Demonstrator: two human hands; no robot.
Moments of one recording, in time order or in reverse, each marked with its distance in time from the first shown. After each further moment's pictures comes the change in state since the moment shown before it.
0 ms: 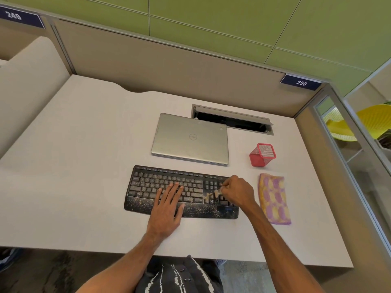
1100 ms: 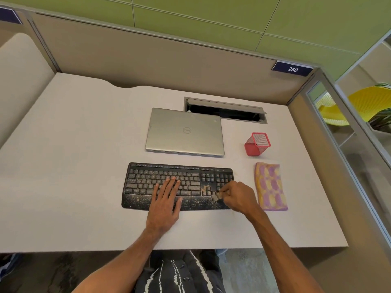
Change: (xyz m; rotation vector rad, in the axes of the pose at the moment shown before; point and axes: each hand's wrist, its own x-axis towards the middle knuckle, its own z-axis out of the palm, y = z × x) left_hand 0.000 0.001 -0.006 -0.014 0.005 0.019; right_hand -0.039 0.023 0.011 -0.053 -0.051 -0.108
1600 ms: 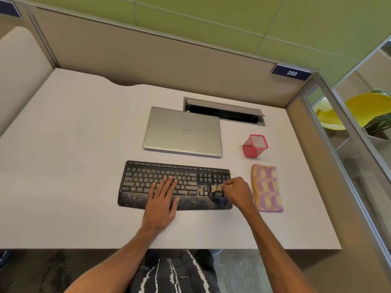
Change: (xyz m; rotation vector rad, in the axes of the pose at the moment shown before) left_hand 0.001 0.000 0.002 0.019 0.015 -0.002; right_hand 0.015 0.005 0.006 0.323 0.113 0.326
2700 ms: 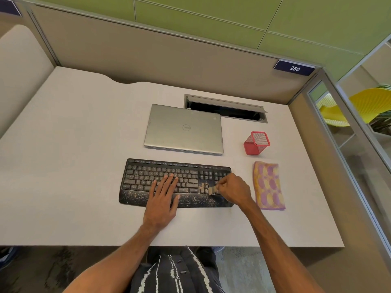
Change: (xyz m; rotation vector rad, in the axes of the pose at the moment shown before) left_hand -0.001 0.000 -0.002 0.003 -0.007 -0.001; right_hand 0.005 -0.008 0.004 -0.190 -0.092 -0.183
